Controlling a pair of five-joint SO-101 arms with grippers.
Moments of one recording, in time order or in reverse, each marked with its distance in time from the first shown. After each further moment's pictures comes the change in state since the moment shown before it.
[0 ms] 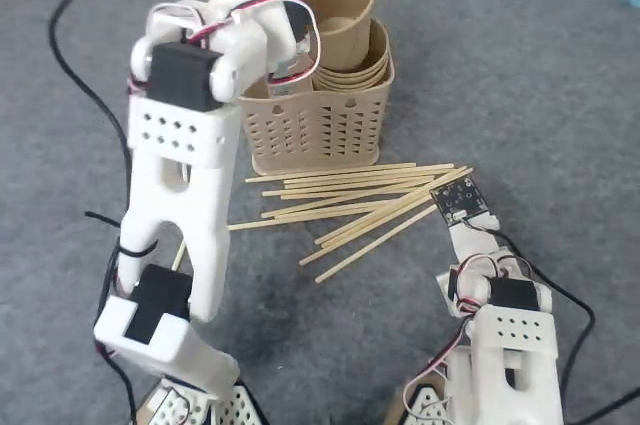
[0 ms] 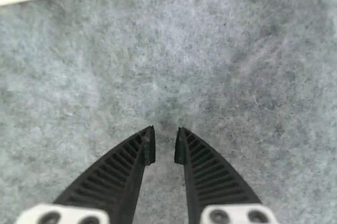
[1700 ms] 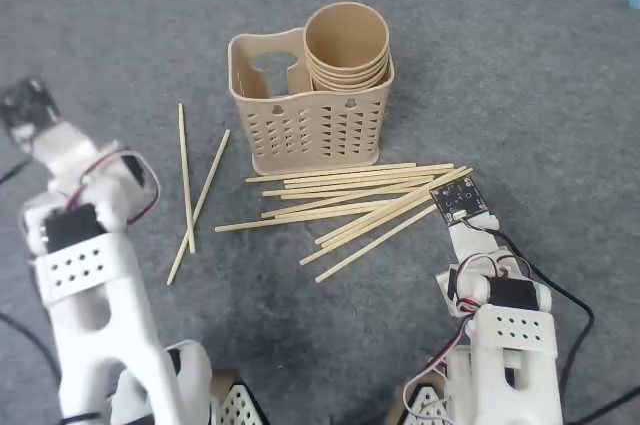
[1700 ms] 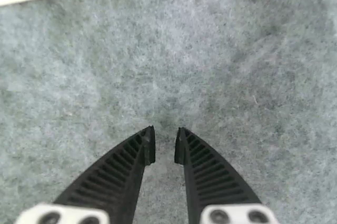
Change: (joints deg) left arm -39.7 -45.3 89.0 -28.8 -18.0; right arm 0.0 0.0 0.0 0.0 0.0
